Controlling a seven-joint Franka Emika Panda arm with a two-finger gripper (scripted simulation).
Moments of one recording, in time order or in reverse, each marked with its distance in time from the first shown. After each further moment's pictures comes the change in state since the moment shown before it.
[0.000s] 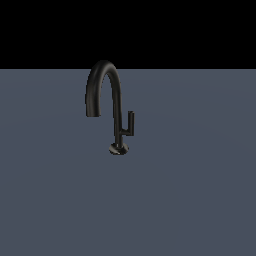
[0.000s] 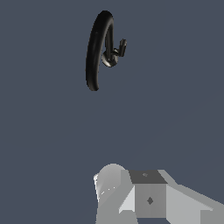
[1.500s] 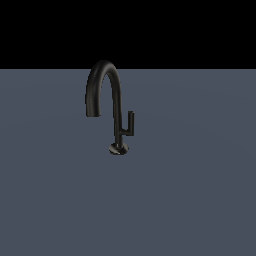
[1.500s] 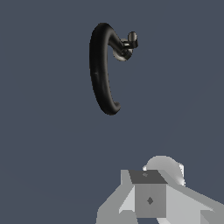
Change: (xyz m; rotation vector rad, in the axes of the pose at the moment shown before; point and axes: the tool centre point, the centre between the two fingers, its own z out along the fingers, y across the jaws) arm 0.098 -0.003 0.029 0.306 -0.232 0.304
